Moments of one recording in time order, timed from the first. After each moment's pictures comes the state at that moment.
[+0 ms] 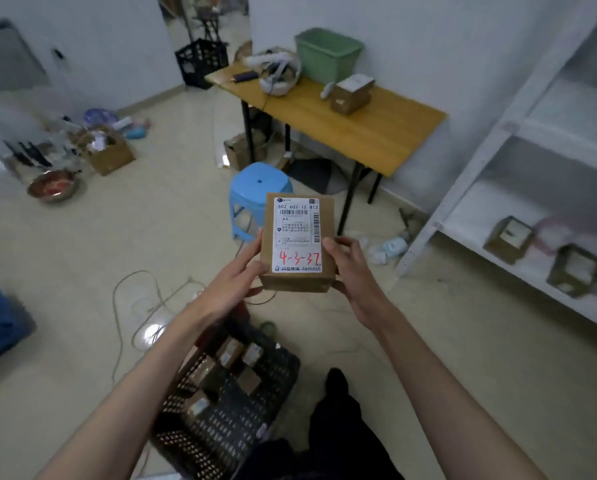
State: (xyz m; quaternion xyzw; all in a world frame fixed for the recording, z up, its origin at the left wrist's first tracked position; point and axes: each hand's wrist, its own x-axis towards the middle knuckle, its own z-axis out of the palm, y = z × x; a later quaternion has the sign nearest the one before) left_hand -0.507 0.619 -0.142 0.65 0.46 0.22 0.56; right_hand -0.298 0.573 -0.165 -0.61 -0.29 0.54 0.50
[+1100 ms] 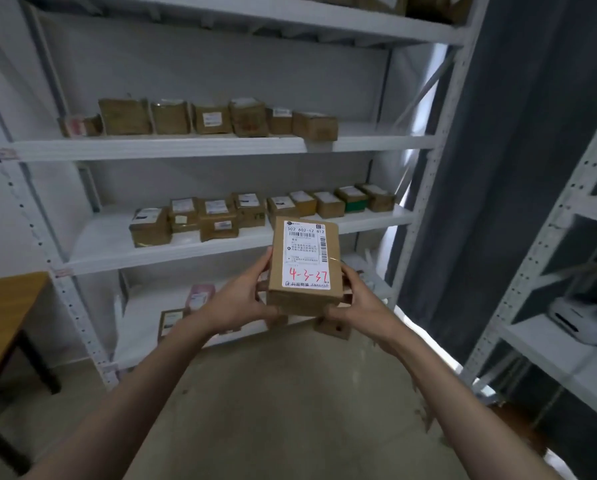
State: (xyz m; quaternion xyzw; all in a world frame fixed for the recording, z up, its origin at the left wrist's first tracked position) left_hand 0.066 0.294 0.011 0.88 -0.12 -0.01 0.46; right_hand 0.094 0.052 -0.003 -0.80 -0.19 0.08 0.56
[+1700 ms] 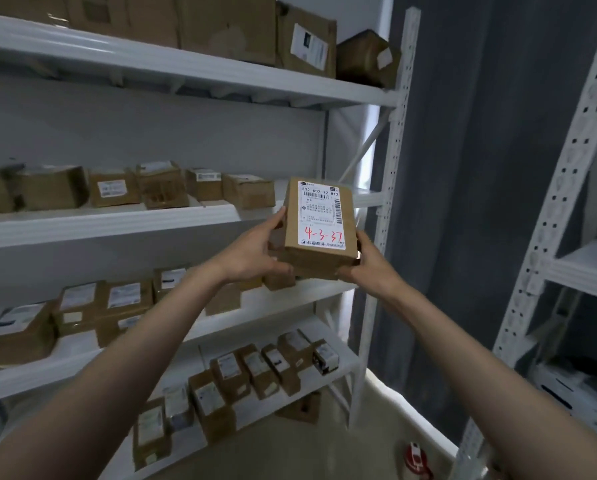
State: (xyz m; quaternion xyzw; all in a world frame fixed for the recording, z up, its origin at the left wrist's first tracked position) left_hand 0.353 0.191 0.145 0.89 -0.25 0.08 0.37; right_hand 0.343 -0.040 0.116 -0.82 -0.15 -0.10 0.54
